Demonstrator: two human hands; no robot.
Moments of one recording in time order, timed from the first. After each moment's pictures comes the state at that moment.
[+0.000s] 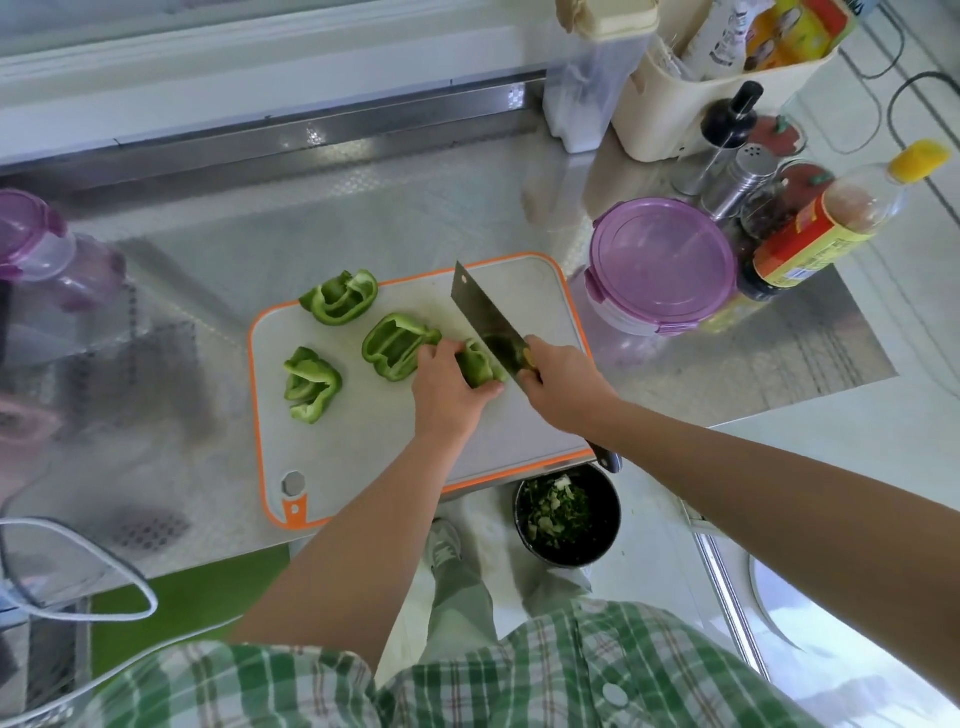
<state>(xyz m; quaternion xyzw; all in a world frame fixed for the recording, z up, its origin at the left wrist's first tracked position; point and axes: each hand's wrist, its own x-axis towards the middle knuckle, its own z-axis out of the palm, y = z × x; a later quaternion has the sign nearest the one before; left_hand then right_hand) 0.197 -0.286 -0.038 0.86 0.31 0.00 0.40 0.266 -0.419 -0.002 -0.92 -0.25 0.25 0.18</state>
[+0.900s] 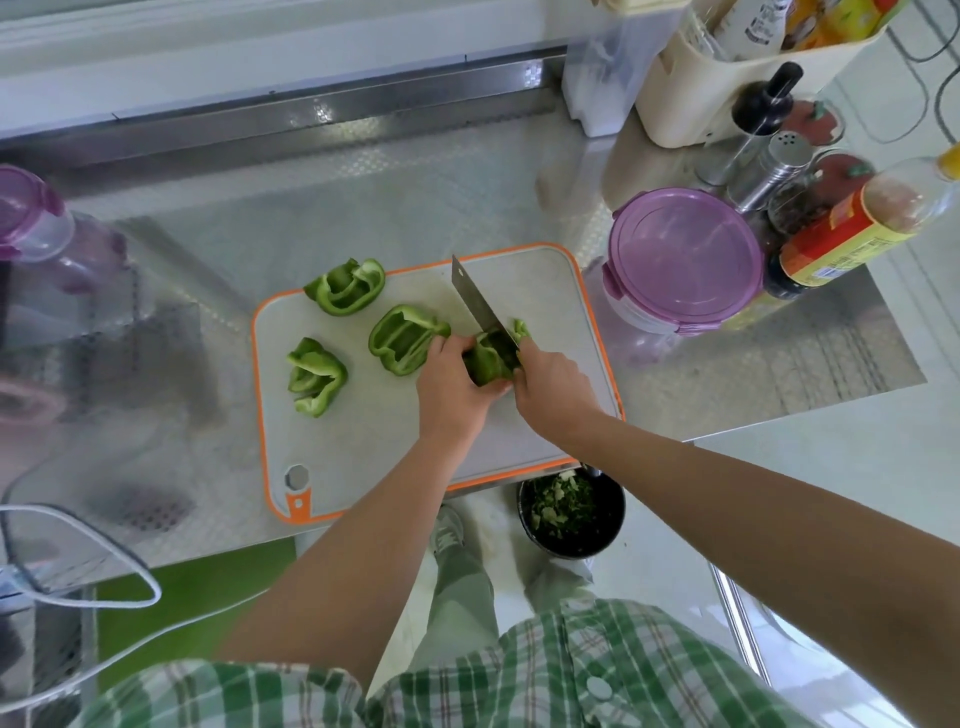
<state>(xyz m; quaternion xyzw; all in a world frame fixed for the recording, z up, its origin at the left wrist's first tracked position) 0.195 -0.283 -0.045 0.86 0.30 0.04 0.42 0.254 -0.397 -0.017 -0.93 -0.23 0.25 0.13</state>
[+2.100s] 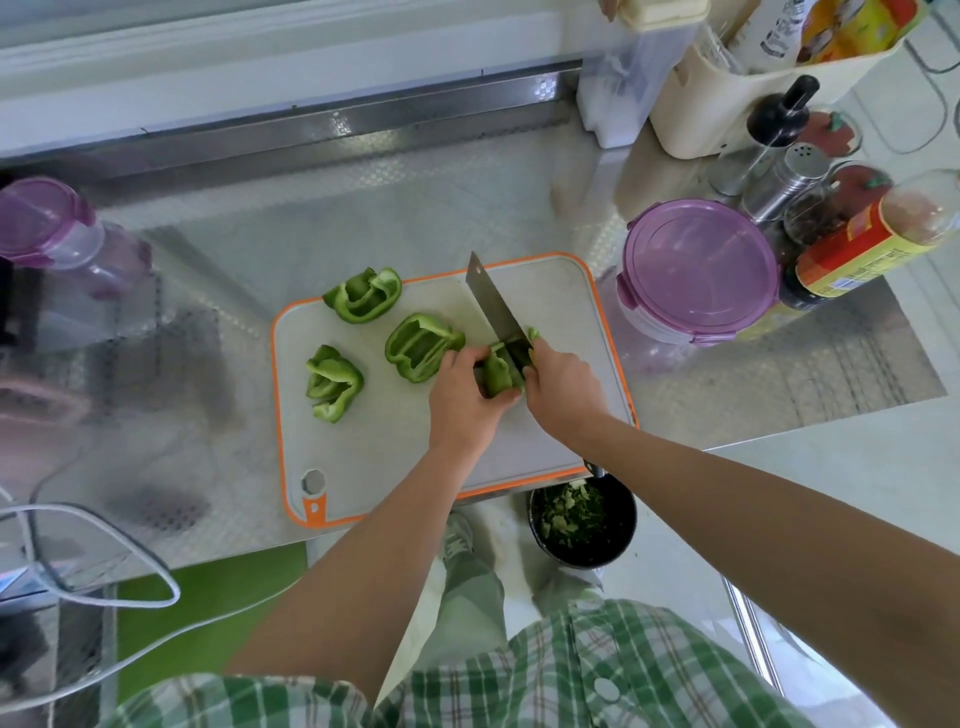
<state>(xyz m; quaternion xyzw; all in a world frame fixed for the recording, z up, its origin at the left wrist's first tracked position) 0.188 -0.281 -0.043 0.84 0.29 0.03 0.45 0.258 -0.388 -0.018 -0.94 -0.21 0.23 0.16</state>
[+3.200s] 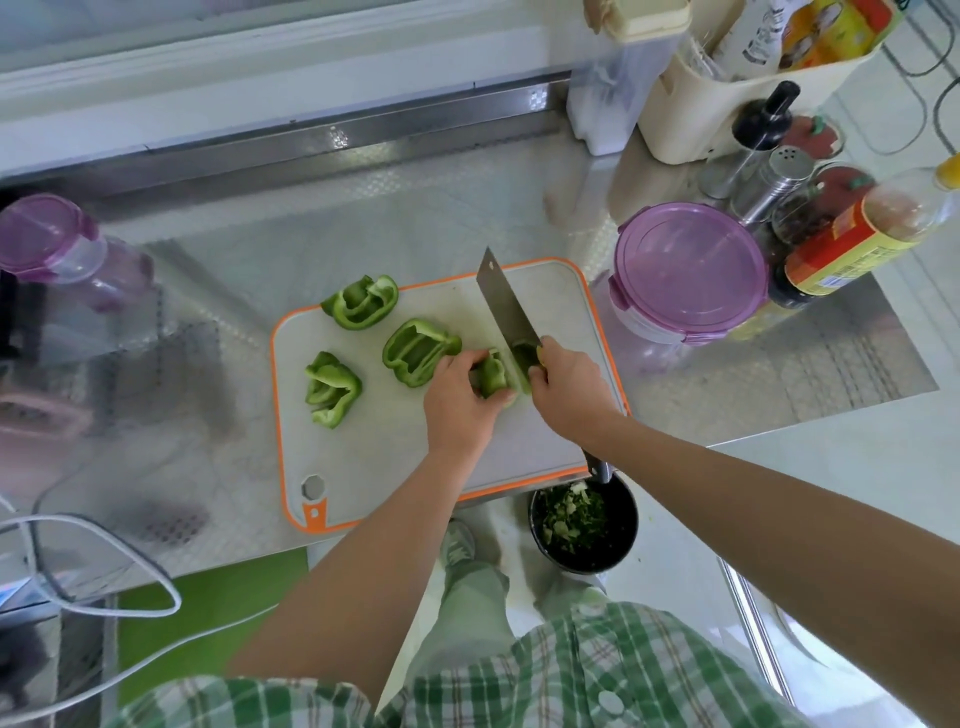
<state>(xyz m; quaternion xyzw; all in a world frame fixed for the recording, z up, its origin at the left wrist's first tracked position) 0.188 -0.281 -0.047 0.85 0.30 0.04 0.43 0.260 -0.399 -0.006 -0.93 -0.19 0.23 0.20</state>
